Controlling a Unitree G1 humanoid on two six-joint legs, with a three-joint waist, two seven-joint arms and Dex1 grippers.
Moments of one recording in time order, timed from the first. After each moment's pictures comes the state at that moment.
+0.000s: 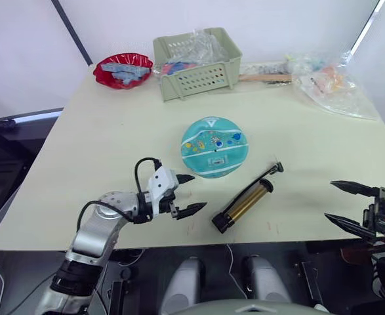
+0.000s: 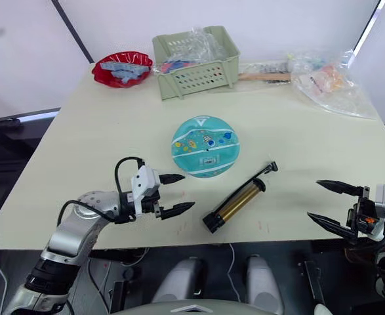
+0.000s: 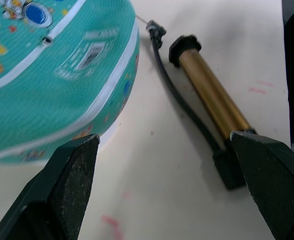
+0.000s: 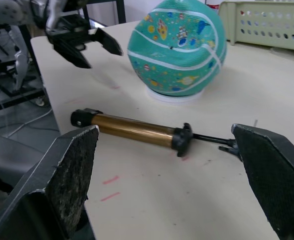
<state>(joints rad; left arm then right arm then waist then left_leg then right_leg) -0.15 0.59 -0.14 -0.20 -0.30 0.32 -0.95 0.15 -0.71 -0.40 0.02 0.65 -0.04 1.45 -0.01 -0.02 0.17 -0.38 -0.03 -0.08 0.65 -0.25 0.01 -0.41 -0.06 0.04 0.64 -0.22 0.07</state>
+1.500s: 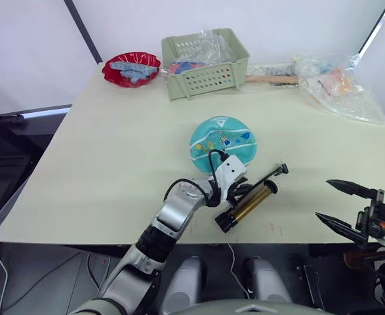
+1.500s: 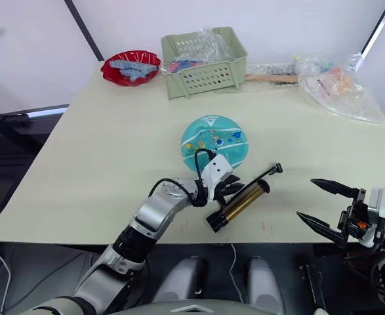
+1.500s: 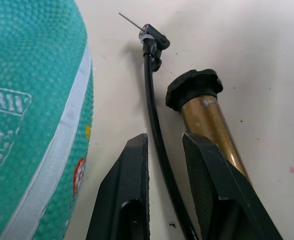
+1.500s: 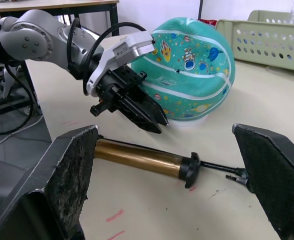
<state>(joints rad) -0.45 0.18 -0.43 -0.02 -0.08 0.63 -0.62 0.27 -0.66 -0.41 -0.20 0.68 0.00 1.27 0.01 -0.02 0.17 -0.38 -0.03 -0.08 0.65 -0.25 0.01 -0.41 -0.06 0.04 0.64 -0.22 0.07</state>
